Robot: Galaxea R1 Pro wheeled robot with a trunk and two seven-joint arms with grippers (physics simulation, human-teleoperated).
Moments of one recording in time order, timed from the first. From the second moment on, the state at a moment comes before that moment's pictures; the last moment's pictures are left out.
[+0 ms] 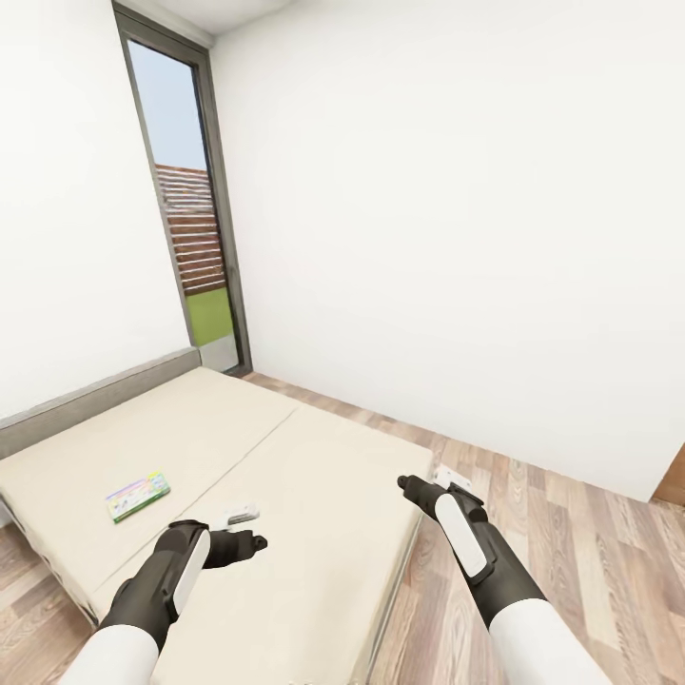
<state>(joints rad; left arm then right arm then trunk) -0.54 -0.01 0.11 -0.84 0.08 0.80 -0.13 -0.59 0.09 0.07 -0.93 -0.65 0.48 -0.39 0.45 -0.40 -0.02</state>
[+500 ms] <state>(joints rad) -0.54 -0.01 0.11 -0.84 0.08 0.80 -0.13 -0.59 0.09 0.07 -0.93 -0.65 0.48 -0.39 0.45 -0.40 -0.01</state>
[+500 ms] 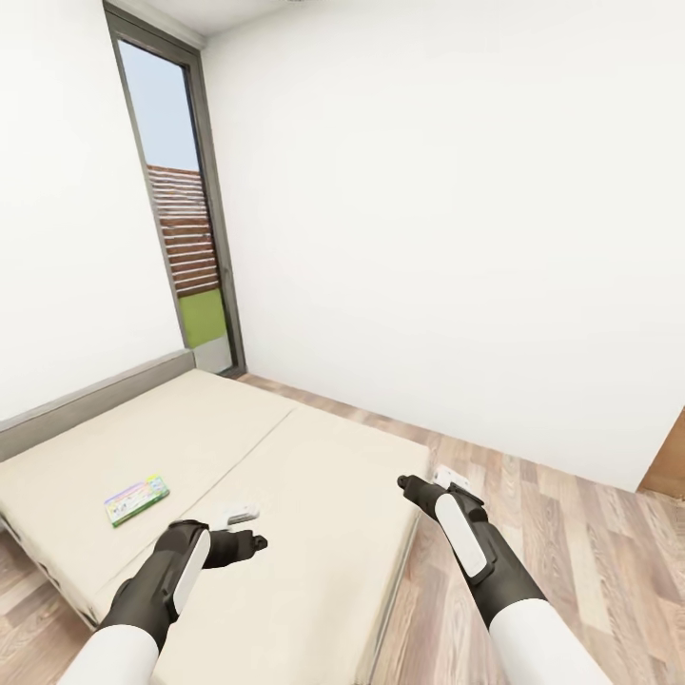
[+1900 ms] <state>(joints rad) -0.54 -0.01 0.11 -0.84 0.08 0.80 -0.13 -0.59 0.09 0.07 -0.93 -0.65 0.48 -0.39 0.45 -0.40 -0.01</state>
